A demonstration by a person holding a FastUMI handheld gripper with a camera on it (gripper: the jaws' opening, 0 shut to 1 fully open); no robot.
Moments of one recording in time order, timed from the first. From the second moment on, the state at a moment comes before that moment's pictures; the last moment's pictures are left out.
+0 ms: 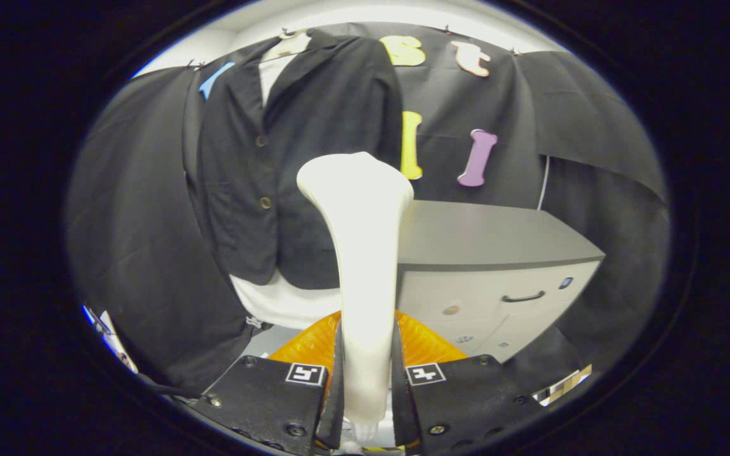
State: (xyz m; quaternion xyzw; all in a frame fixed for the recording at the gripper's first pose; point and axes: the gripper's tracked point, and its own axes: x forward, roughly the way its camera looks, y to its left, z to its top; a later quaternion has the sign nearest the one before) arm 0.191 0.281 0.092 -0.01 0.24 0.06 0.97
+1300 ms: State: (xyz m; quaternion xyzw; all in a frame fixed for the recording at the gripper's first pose) arm 0.178 0.150 0.108 0.02 0.21 0.00 0.98
